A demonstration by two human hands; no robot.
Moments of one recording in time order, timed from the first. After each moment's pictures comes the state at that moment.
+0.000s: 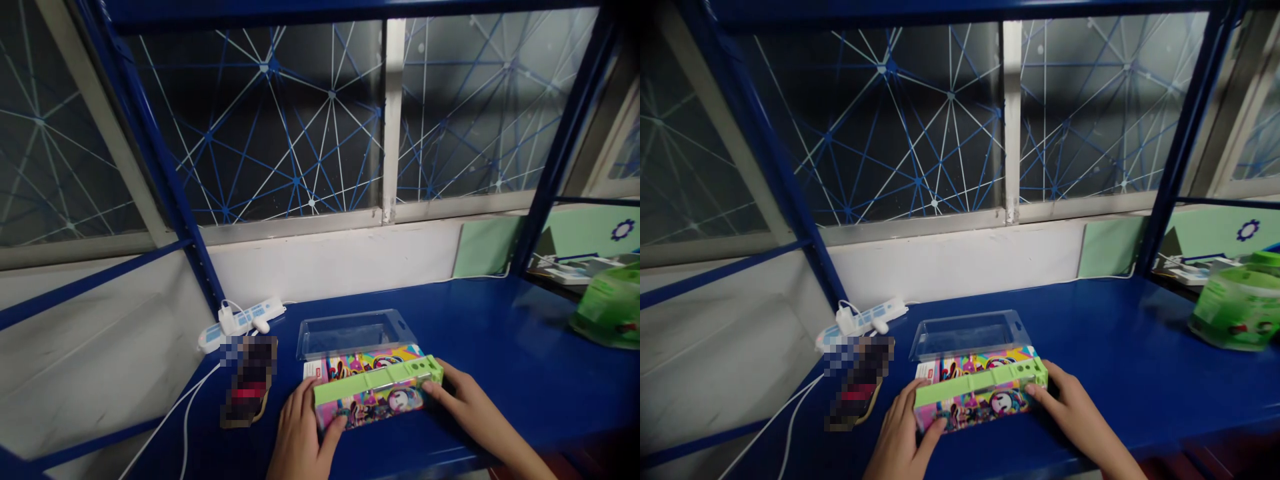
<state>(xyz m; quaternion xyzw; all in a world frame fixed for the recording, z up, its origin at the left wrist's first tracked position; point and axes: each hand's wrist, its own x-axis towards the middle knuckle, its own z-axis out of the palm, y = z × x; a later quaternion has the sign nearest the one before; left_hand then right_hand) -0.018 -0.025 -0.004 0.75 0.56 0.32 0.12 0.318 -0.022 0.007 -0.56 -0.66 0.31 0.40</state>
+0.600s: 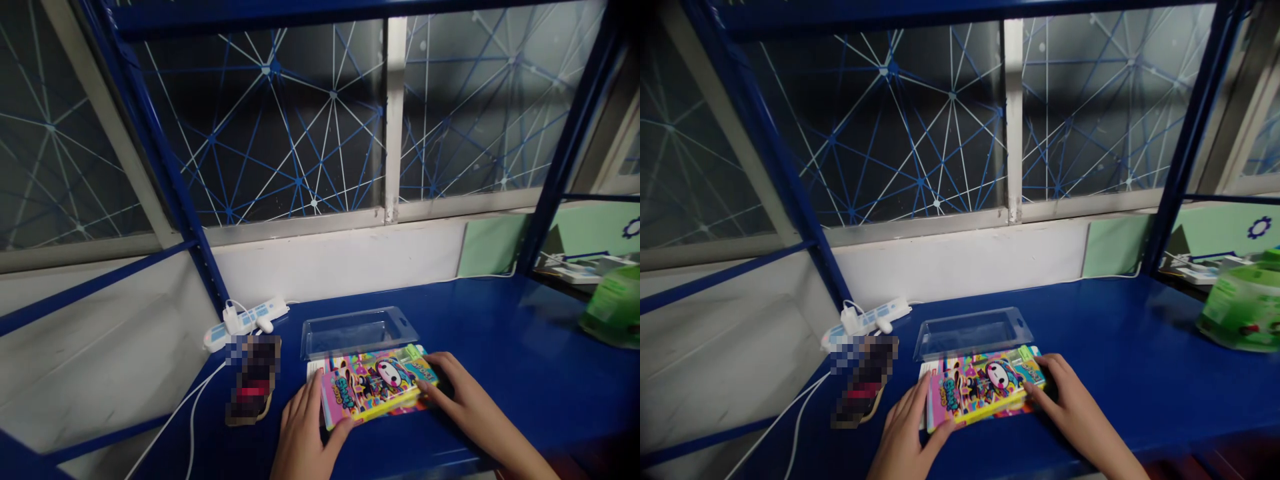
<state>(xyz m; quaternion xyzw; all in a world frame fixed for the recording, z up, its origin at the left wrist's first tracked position) -0.019 -0.026 -0.003 0.76 0.58 0.28 0.12 0.315 -0.020 -0.001 -0.59 -0.70 0.16 0.37</state>
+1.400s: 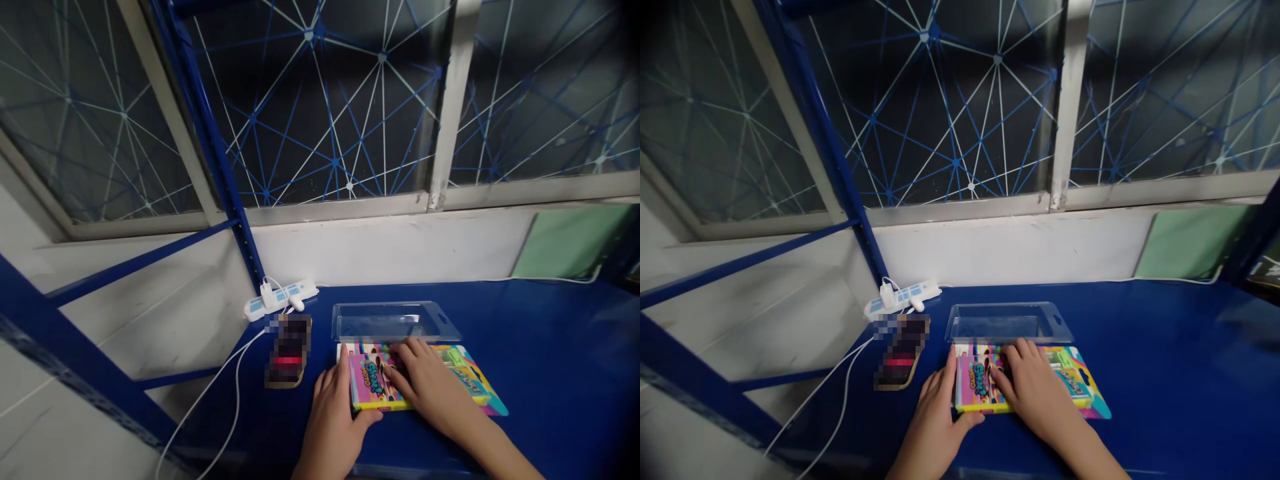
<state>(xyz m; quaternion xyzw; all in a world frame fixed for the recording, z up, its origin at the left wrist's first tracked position) -0.012 -0.033 0.014 0.69 0.60 0.31 0.25 0.204 0.012 0.027 -0.51 -0.83 -0.01 0.23</state>
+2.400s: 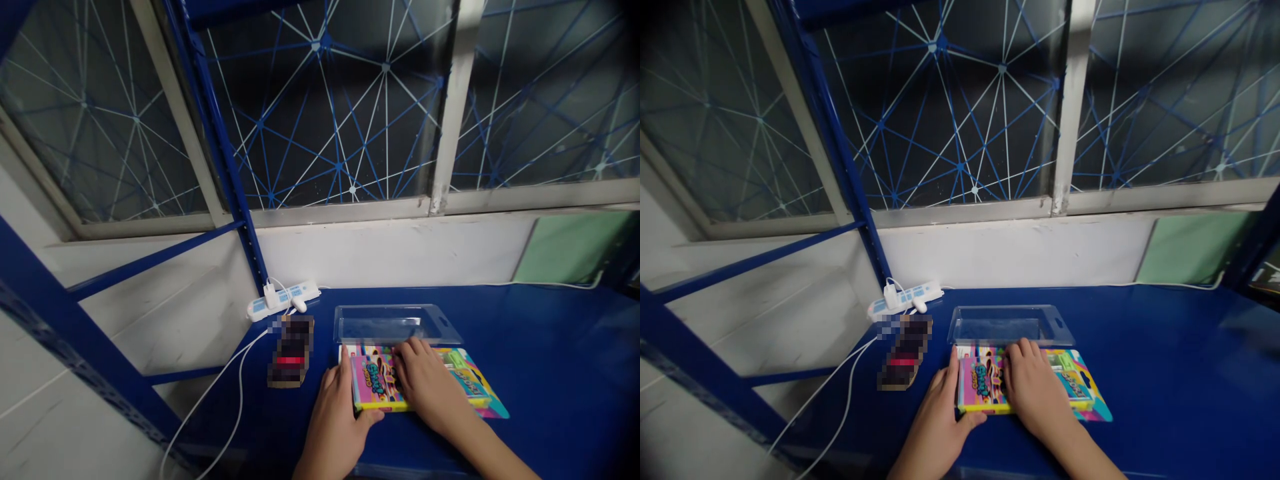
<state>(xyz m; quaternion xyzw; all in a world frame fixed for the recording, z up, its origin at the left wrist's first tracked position) -0.010 -0.034 0.014 0.69 0.60 0.31 0.25 0.200 0.021 0.006 -0.52 -0.81 -0.10 0.26</state>
